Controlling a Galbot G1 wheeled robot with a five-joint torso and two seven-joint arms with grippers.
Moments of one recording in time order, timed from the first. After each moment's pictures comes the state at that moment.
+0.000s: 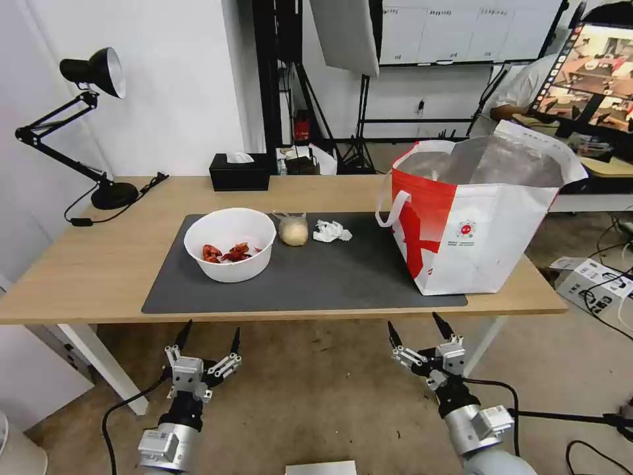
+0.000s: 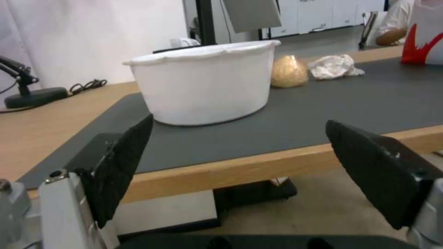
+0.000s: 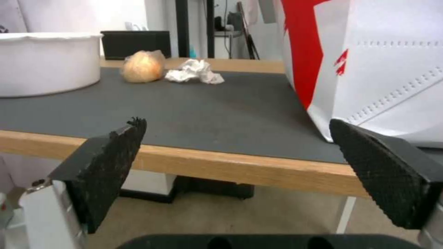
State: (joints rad) left arm 1.72 -1.22 -0.46 -2.05 -0.09 -0.27 -0.15; right arm -1.64 1.12 0.36 2.05 0.28 0.20 0.12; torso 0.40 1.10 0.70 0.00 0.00
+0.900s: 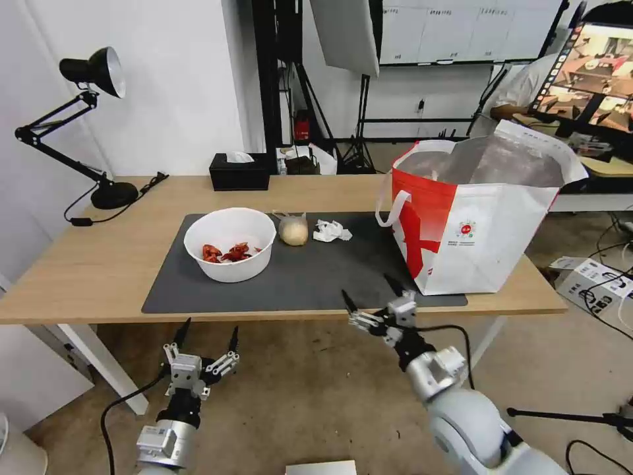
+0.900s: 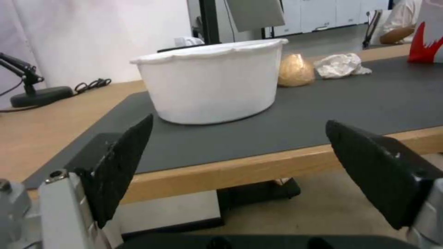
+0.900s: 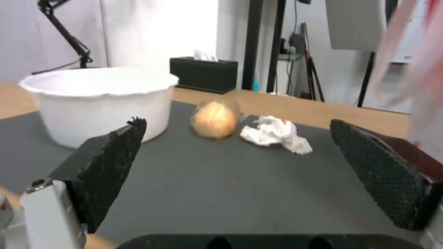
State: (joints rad) left arm 1.73 -1.22 -0.48 -2.06 -0.10 -0.27 -0.15; right arm -1.15 0.99 0.01 2.01 0.38 0.00 0.20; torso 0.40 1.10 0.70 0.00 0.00
